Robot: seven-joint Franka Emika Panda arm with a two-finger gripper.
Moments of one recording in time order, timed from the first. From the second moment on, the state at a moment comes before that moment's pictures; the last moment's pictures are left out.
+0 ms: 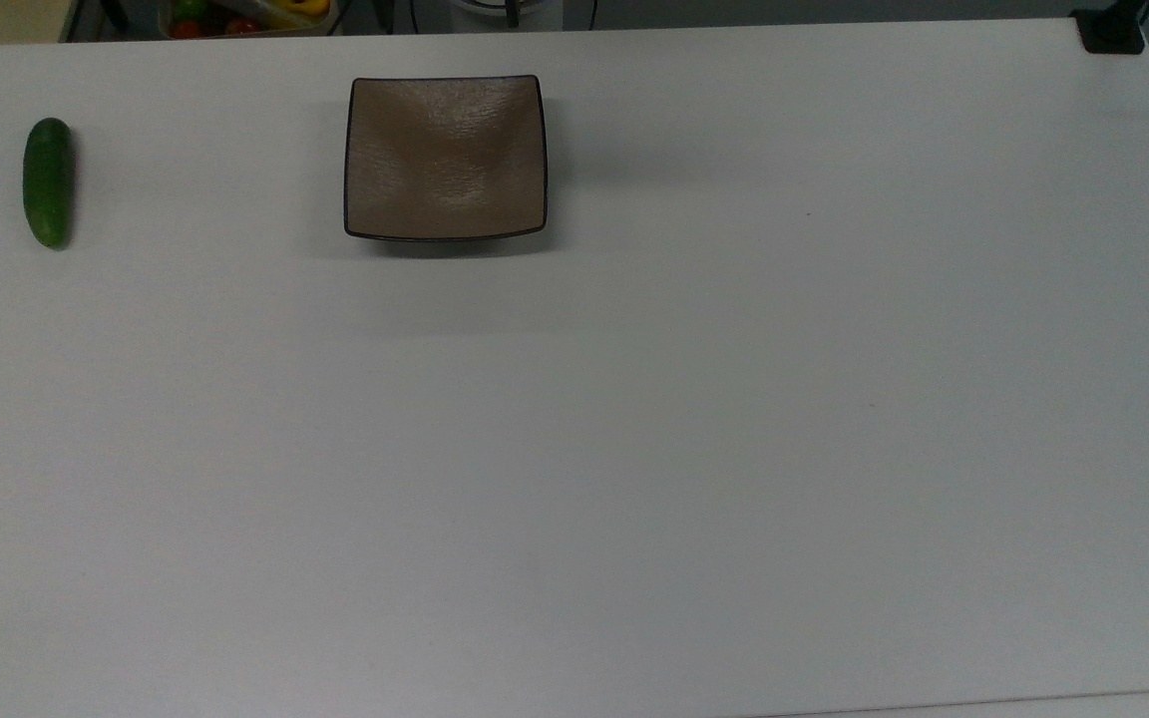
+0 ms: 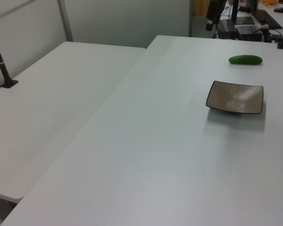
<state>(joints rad) -0.01 -0.04 0.07 -1.63 0.07 1.75 0.03</state>
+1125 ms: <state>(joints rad) -0.03 -0.05 0.04 -1.63 0.07 1.64 -0.40</state>
